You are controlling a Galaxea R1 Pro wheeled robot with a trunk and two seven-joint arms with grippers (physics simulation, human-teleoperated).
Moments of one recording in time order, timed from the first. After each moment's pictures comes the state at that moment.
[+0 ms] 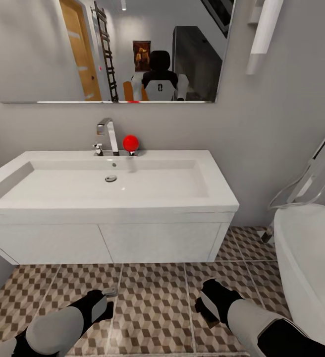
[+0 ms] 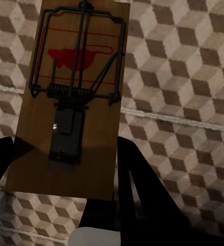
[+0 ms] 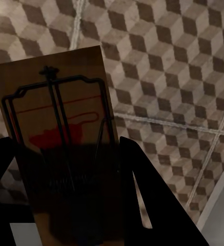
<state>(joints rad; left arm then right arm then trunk) -0.78 -0.05 -2.17 0.04 2.35 0.38 0.23 -0.80 0.11 0.50 -0.13 -0.29 0.57 -0.20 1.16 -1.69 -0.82</state>
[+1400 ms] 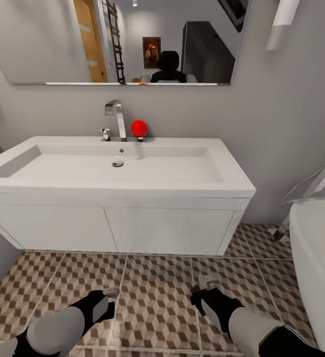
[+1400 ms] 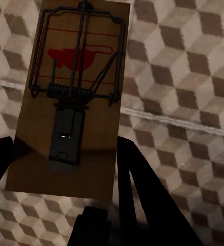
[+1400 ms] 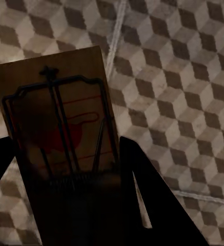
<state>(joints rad) -0.78 -0.06 -2.17 0.03 2.35 0.37 0.23 -0.76 0.11 0.50 -0.12 -0.29 0.25 -0.18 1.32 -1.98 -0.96</state>
